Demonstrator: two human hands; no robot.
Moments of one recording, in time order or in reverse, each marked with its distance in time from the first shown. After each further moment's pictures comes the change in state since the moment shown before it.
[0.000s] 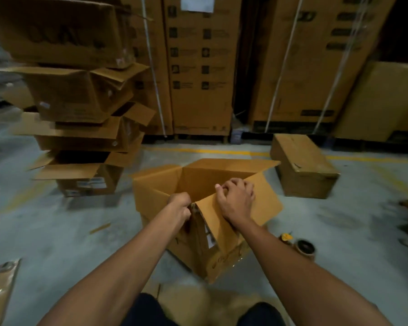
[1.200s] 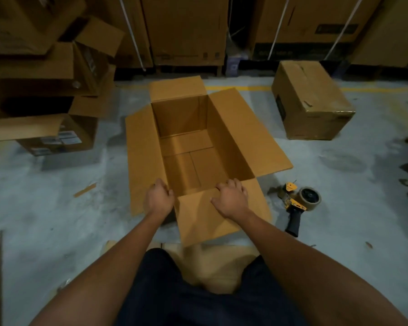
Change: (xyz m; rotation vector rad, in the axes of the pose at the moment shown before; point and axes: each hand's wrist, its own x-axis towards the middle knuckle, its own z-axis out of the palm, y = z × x) left_hand -0.013 -0.073 -0.068 1.167 0.284 0.419; right_hand -0.034 0.071 0.116 -0.344 -0.656 0.093
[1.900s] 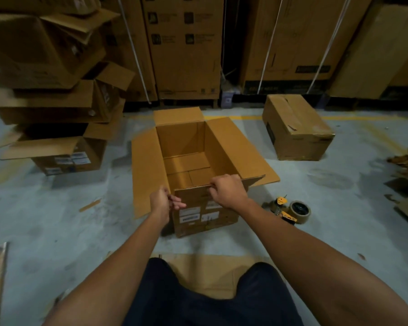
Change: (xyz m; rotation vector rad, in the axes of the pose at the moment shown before) left_hand -0.057 0.049 -0.041 -1.124 -0.124 -0.346; right_hand -0.041 -0.017 -0.087 -0.139 0.211 -0.281
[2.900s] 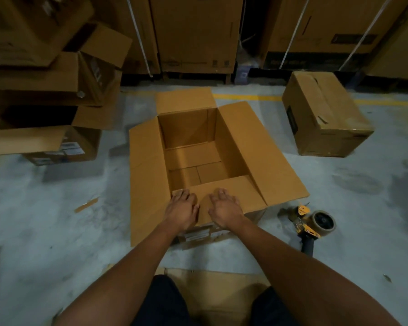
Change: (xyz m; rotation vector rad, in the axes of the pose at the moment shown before) left_hand 0.124 -0.016 0.021 1.578 -0.367 0.547; right_hand 0.105 0.004 0.103 0.095 -0.456 0.132
